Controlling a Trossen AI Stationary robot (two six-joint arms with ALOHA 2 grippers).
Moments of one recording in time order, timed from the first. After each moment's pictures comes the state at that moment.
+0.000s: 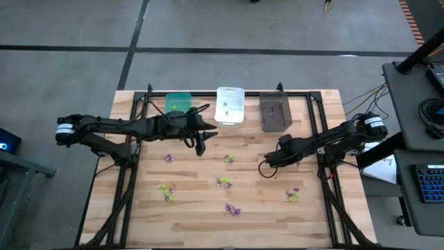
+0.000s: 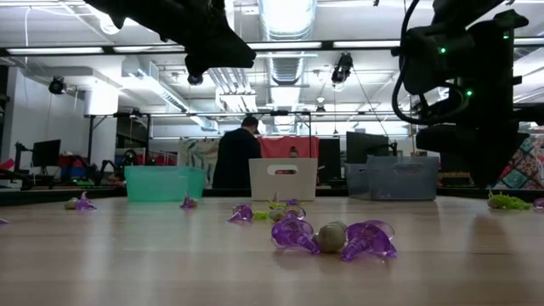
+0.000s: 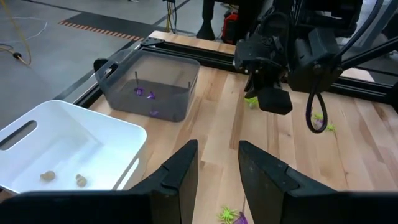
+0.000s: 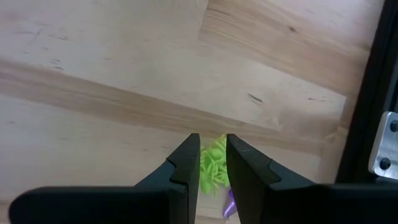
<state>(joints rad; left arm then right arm) 0.10 1.26 0.85 0.04 -0.12 -0.14 0.14 1.50 0.78 -1.06 0.26 1.43</state>
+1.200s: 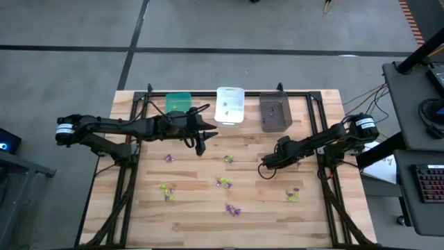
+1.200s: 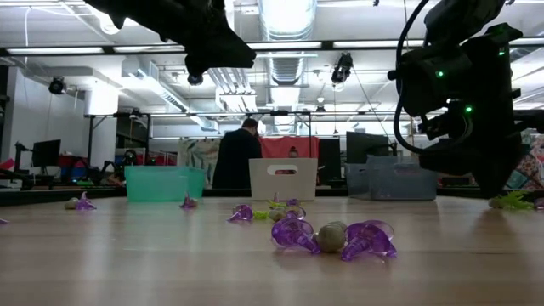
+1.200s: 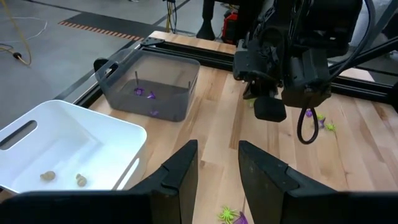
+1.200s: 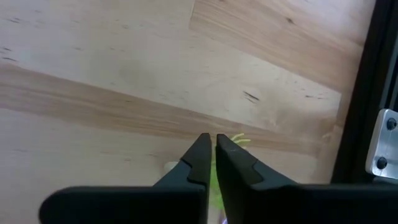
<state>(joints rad) 0.10 1.26 0.85 0.05 -0.12 -0.14 0.14 1.60 0.78 -1.06 0.26 1.44</state>
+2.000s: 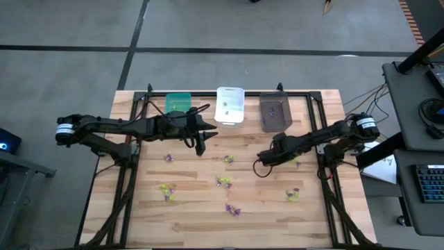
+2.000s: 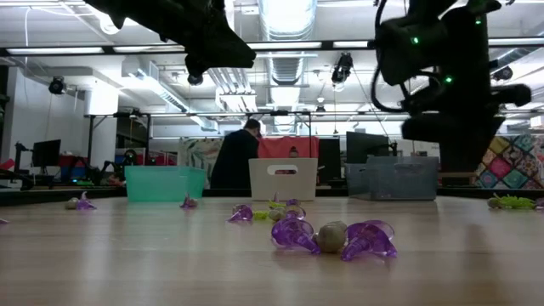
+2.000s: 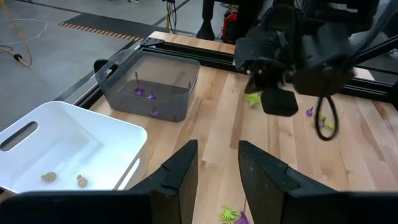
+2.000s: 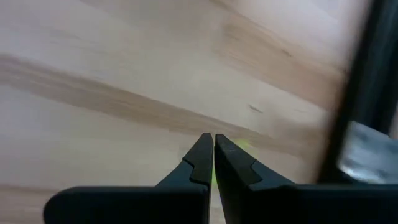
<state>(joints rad) 0.10 1.26 0.85 0.05 -0.12 -0.13 0.12 1.59 0.95 -1.22 0.27 1.37</state>
